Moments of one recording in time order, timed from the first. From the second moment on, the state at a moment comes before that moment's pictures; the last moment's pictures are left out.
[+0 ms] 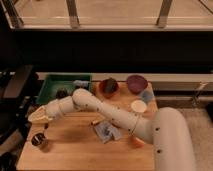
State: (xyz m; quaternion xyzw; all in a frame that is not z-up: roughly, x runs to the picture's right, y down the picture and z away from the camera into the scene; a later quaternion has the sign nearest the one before) arm -0.338 0.128 0.693 -0.35 -0.63 0.13 0.68
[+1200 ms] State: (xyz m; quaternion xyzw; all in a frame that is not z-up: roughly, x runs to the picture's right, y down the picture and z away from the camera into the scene) arm -0.310 0.138 0.705 -0.32 -0.61 0.18 0.70
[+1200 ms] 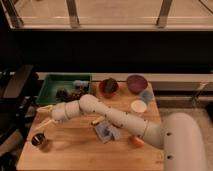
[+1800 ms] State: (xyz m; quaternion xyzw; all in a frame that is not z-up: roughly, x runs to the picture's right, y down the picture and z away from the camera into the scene) arm -0.289 0.153 0.738 -0.32 -0.58 0.24 0.72
